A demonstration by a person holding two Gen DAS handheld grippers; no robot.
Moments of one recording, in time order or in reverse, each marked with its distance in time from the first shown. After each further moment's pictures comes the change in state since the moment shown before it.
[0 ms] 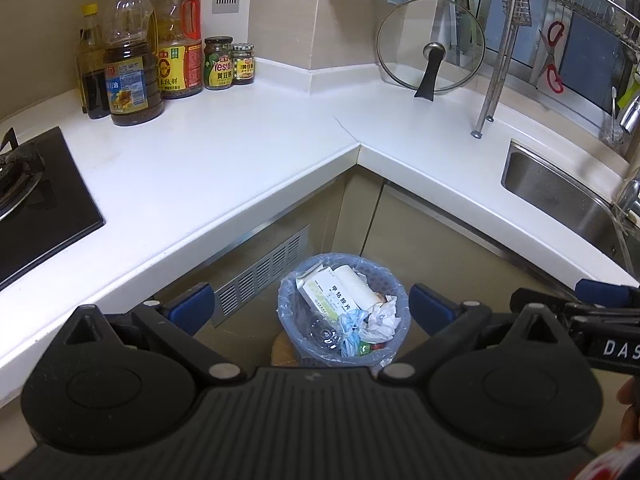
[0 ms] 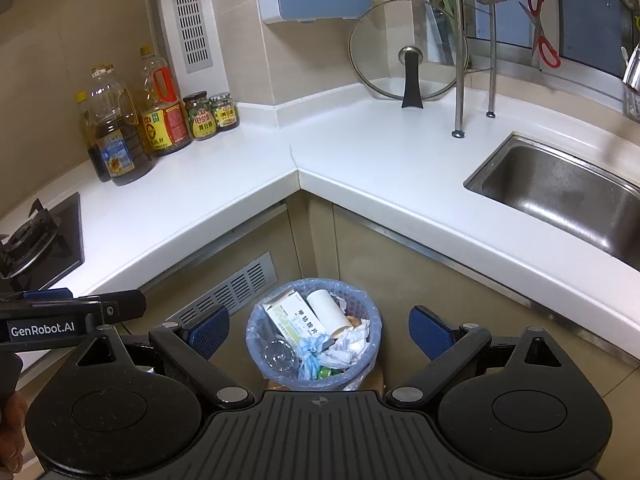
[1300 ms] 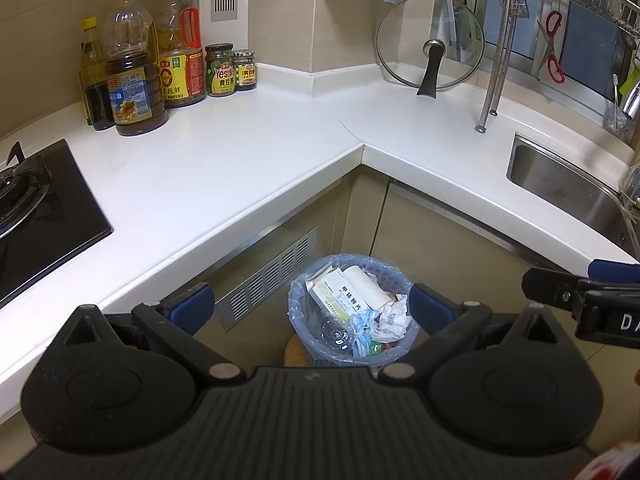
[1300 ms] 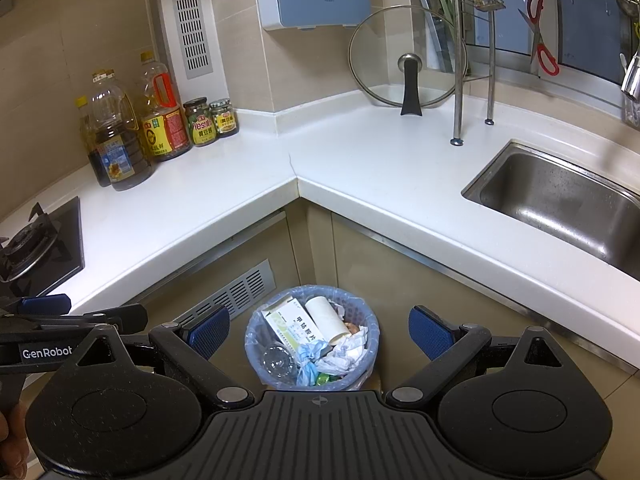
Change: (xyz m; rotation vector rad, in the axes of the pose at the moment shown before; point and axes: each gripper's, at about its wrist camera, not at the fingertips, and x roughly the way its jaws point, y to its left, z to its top) left arm -0.001 -0.003 -0.002 0.036 -0.011 0.025; right arm -0.004 0.000 0.005 -0.006 -0.018 -0.003
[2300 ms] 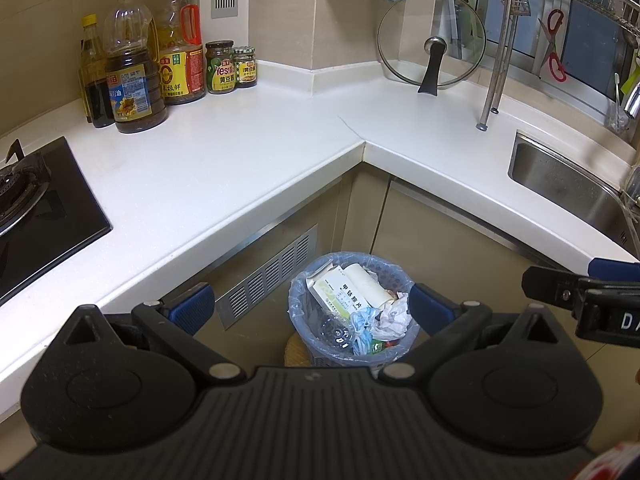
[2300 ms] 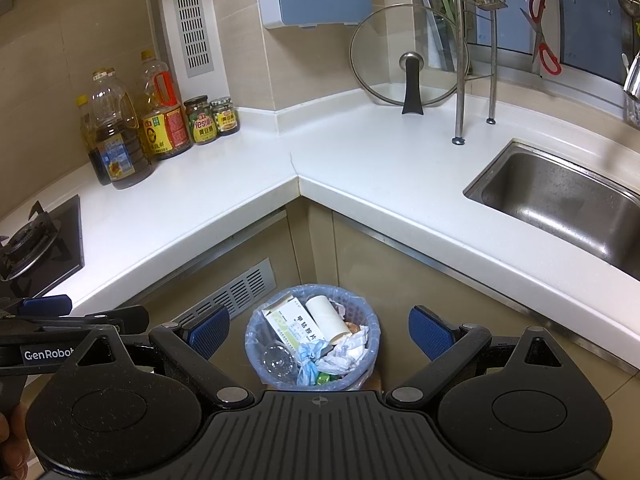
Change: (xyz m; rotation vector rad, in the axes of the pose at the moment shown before) left arm 0.002 0.001 -0.003 0.000 0.004 0.000; right arm 0.000 0.002 -0.001 -0.001 0.003 0.000
